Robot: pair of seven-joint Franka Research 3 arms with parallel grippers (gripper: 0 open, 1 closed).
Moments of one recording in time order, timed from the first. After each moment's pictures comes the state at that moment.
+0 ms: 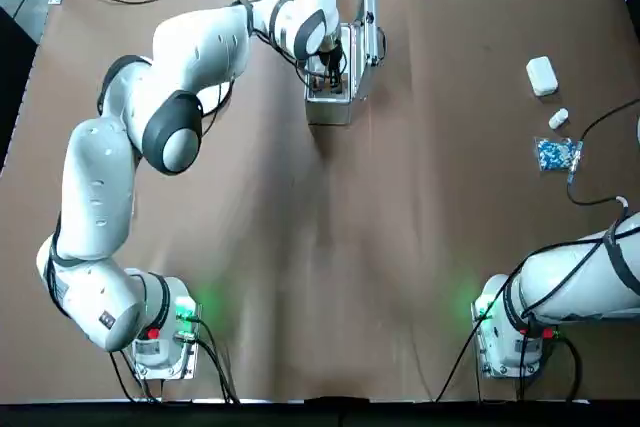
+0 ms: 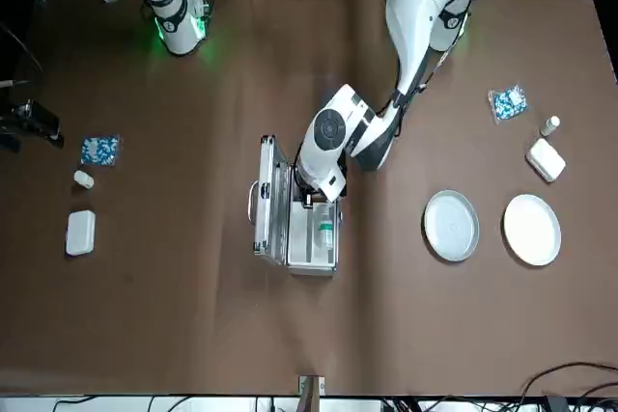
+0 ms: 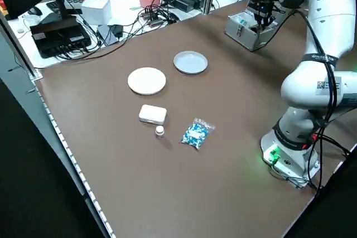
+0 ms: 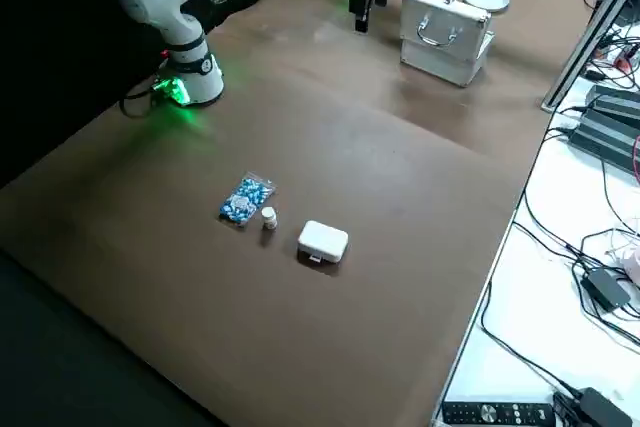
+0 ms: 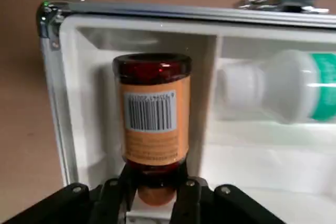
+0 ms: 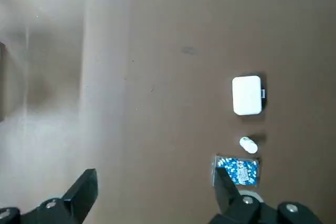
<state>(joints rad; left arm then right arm) -0.62 0.79 -0.19 -1.35 -0.07 2.26 -2.29 0.00 0.08 -0.07 -1.47 0.00 1.58 -0.15</state>
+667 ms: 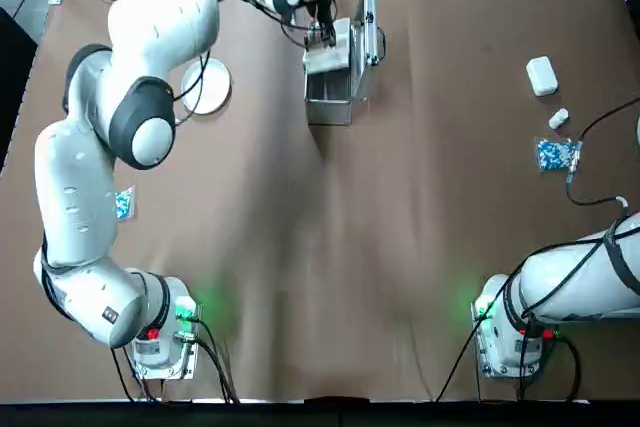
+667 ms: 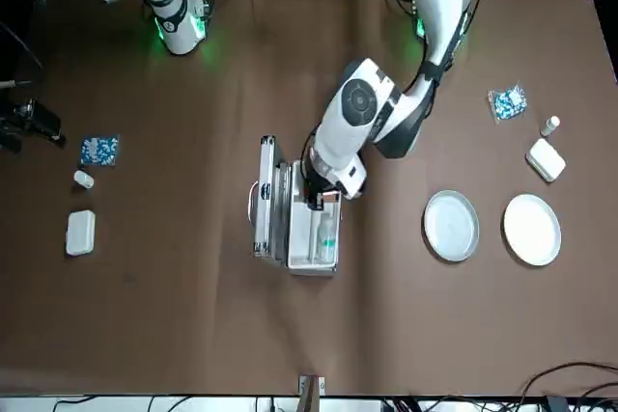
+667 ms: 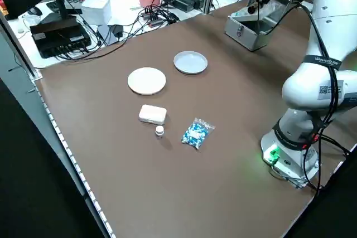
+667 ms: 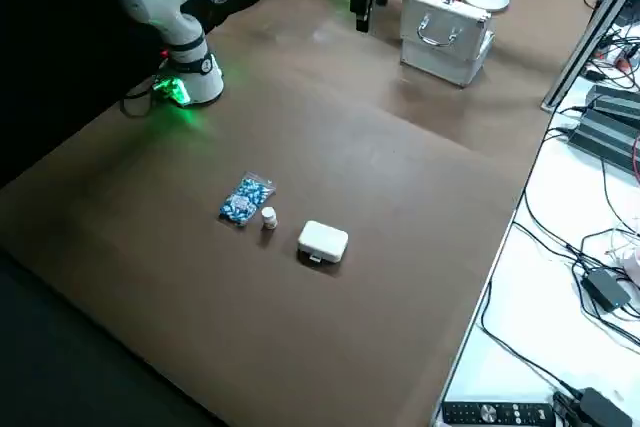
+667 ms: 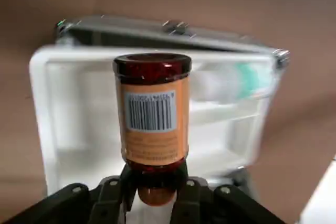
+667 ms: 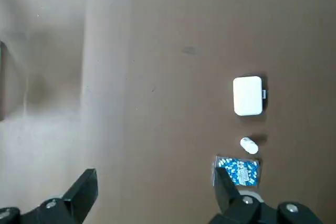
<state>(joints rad) -0.53 0.63 -0.21 -1.34 -0.08 2.22 -2.30 0.00 0.08 -0.06 -1.48 0.00 1.58 -0.15</state>
